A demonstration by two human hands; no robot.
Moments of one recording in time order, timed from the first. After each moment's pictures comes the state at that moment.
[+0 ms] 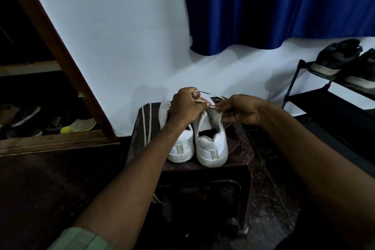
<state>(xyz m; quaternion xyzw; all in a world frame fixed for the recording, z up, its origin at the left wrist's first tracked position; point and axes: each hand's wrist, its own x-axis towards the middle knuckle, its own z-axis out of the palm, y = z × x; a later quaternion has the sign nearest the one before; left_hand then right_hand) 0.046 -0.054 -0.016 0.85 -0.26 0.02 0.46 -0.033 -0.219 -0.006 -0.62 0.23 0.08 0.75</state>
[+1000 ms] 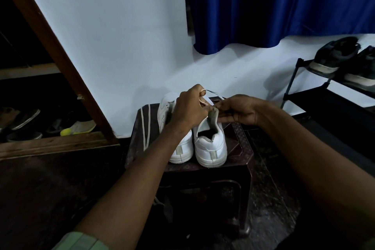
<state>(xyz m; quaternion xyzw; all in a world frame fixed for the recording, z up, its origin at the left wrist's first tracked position) 0.037 -0.061 -0.013 0.87 -0.33 0.07 0.37 -0.036 -0.219 -0.005 -0.60 0.22 0.07 0.76</state>
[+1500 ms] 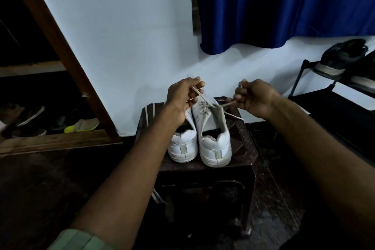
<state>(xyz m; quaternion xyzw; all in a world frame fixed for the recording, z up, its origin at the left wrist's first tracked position) 0.050 -0.043 0.024 0.60 -0.08 -0.24 0.76 -0.038 -0.239 0.014 -0.49 0.23 -0.09 0.83</state>
